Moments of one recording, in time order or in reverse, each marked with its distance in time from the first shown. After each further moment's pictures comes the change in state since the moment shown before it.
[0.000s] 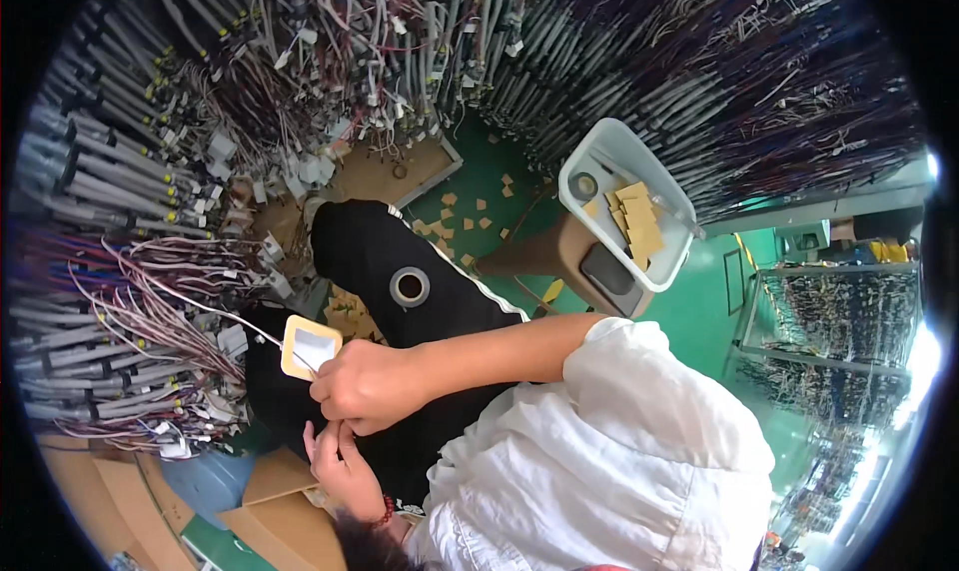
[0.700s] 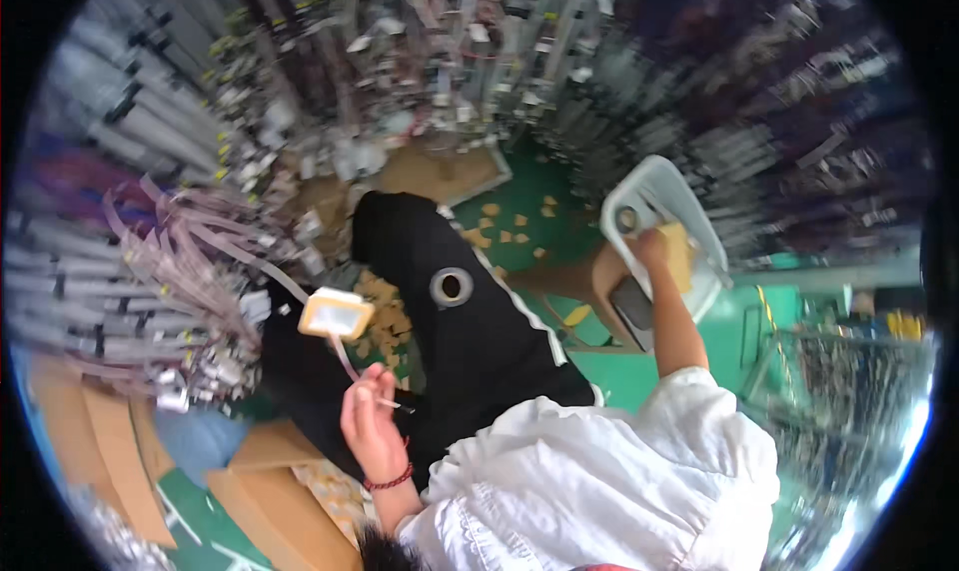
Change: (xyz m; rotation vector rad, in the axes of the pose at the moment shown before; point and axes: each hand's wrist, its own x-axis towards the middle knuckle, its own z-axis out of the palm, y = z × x) left_hand -0.001 0.000 0.044 -1.279 0.033 -0.423; right_hand -0.427 0.177 -0.160 -0.847 0.190 1.673
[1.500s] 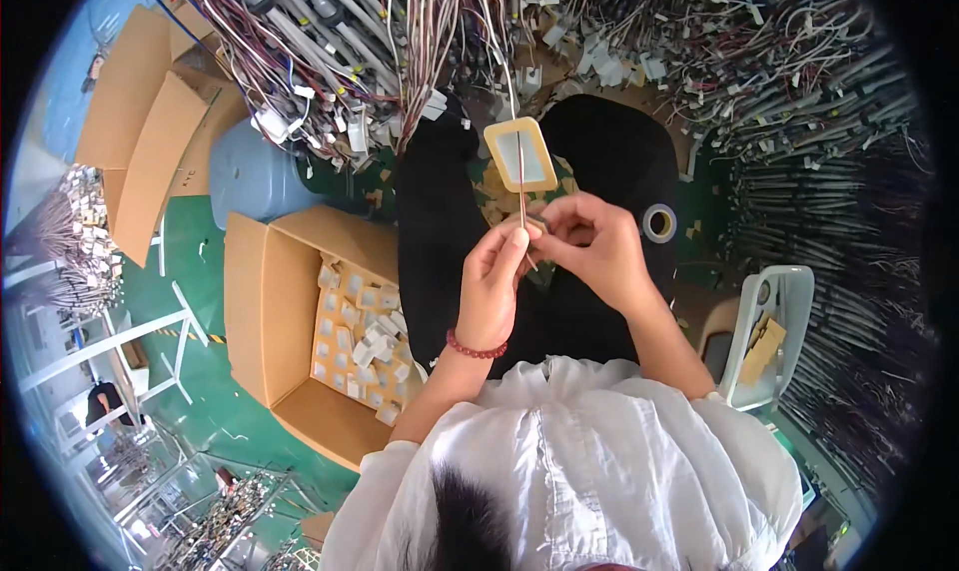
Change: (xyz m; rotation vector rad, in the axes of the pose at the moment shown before) left_hand 0.000 0.020 -0.008 -0.161 0.027 0.075; right_hand -0.280 -0.396 -0.172 1.056 -0.861 -0.884
